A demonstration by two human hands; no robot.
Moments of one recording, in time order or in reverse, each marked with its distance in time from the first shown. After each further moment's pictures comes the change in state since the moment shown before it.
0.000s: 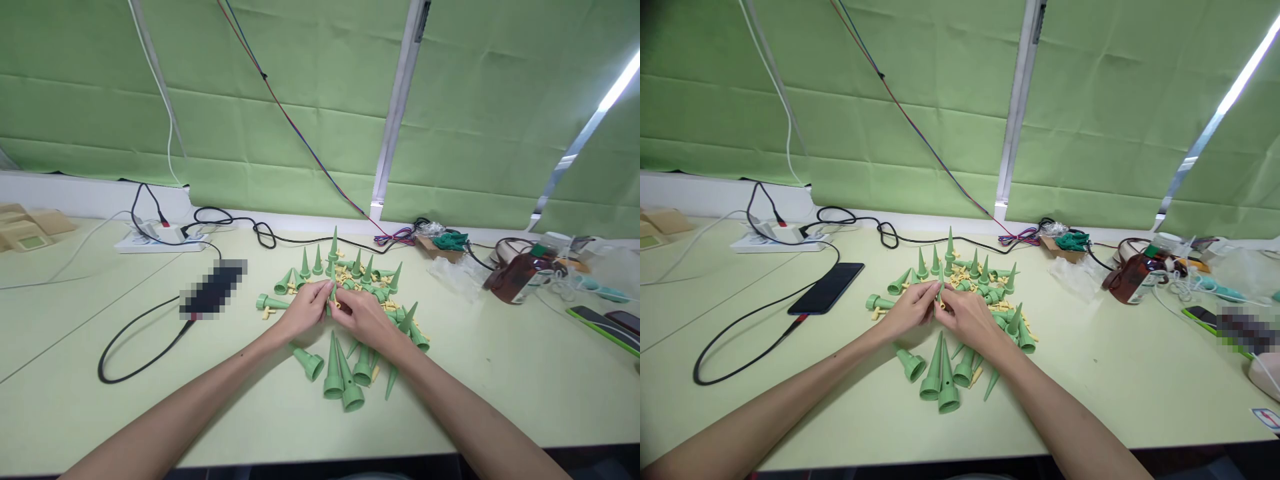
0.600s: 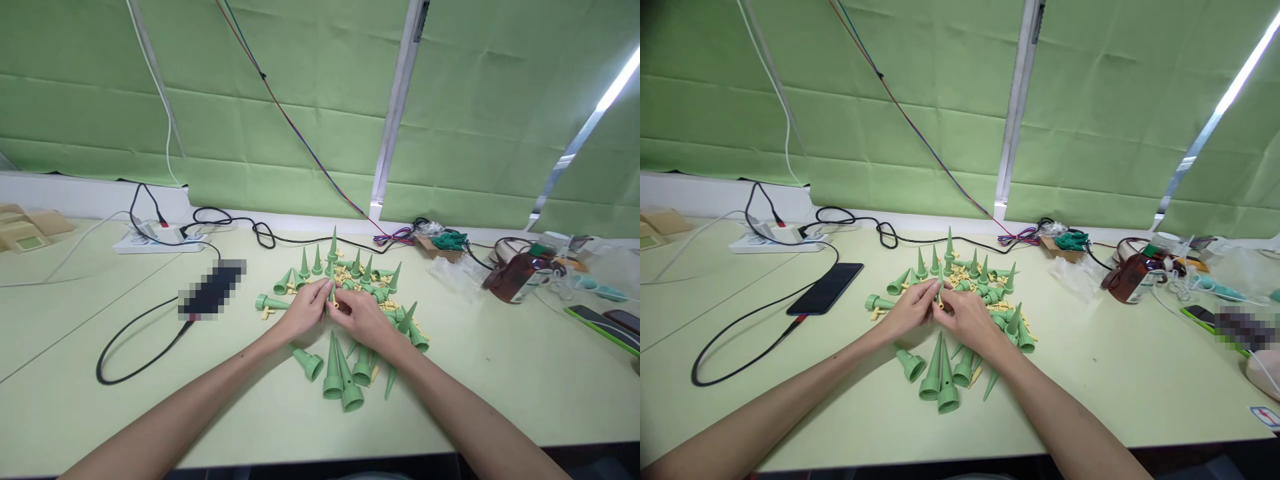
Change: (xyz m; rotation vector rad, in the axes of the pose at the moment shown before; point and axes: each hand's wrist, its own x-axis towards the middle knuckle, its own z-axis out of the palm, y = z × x) left_hand -0.001 0.000 0.001 0.009 0.011 0.010; right_hand 0.001 -0.002 0.000 0.044 -0.003 0.040
